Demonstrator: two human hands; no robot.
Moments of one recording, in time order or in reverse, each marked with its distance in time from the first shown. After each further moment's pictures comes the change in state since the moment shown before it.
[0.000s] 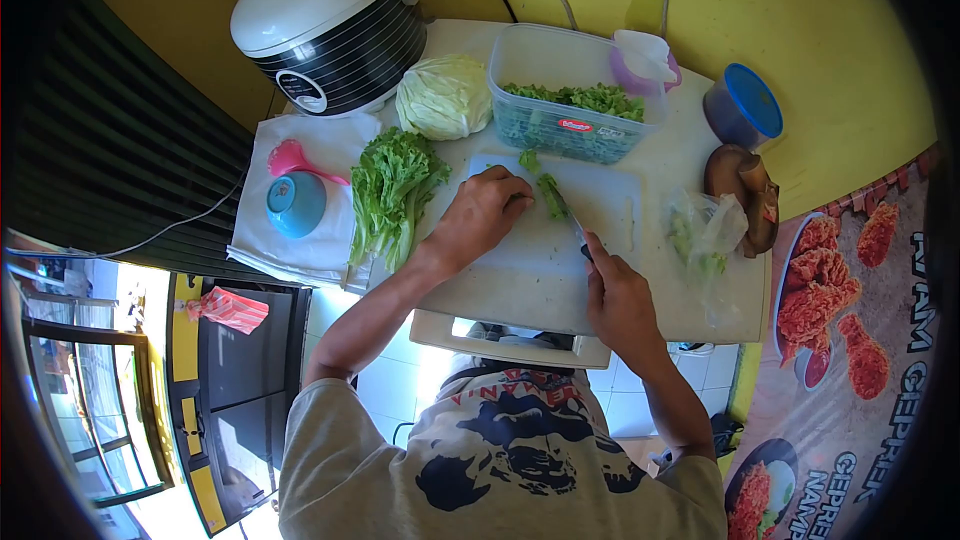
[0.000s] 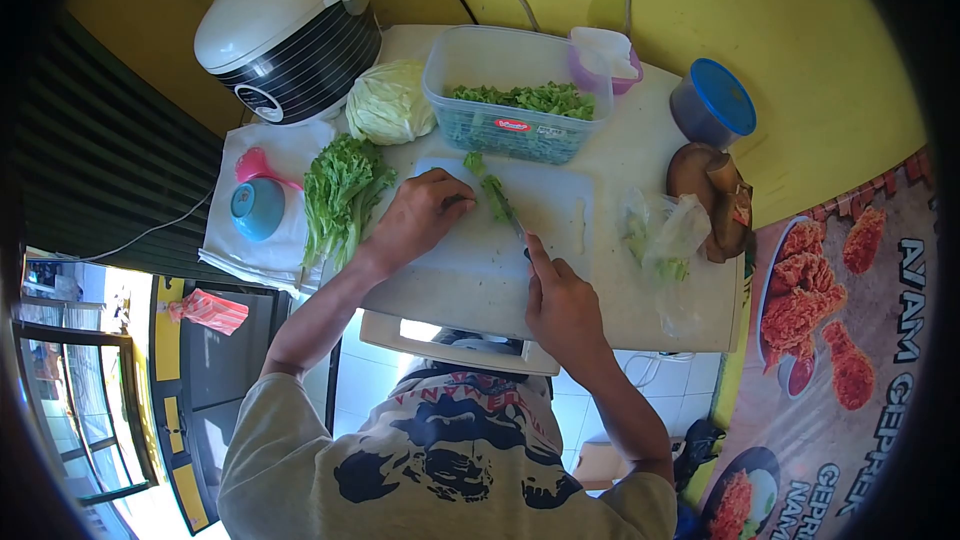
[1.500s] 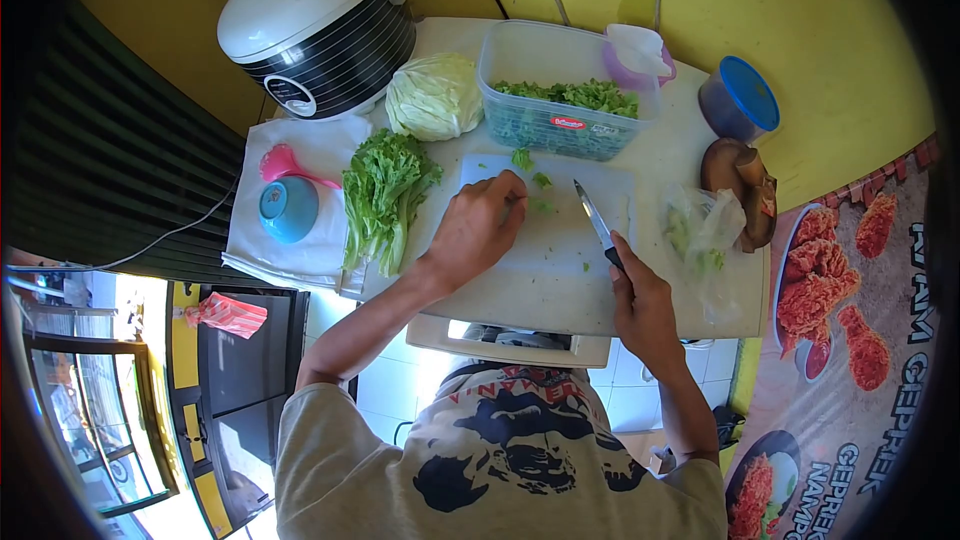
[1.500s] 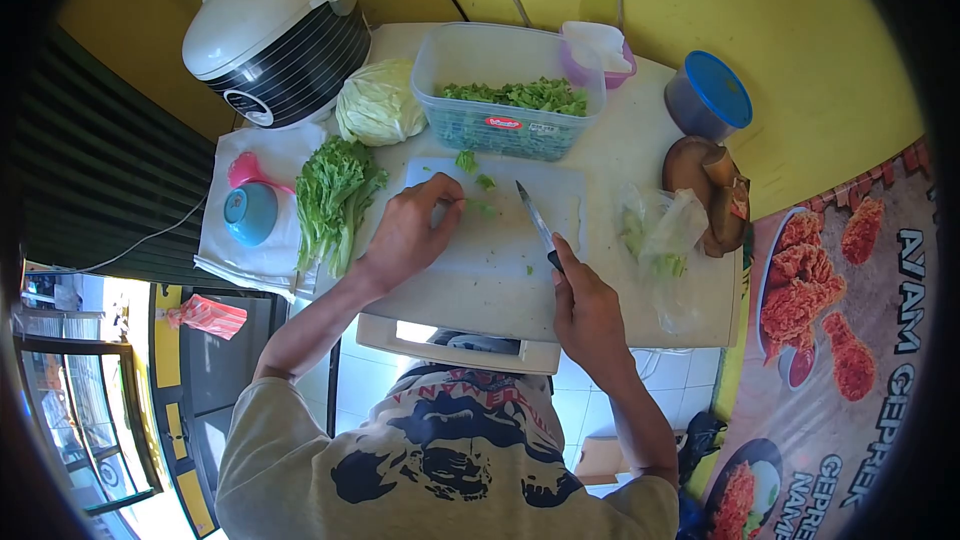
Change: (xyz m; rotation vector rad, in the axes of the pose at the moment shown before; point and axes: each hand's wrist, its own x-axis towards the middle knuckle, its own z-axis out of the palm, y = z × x) left_hand -0.010 0.018 0.006 -0.099 0.070 -0.092; right_hand -0.012 0.003 -0.030 0.237 0.053 0.148
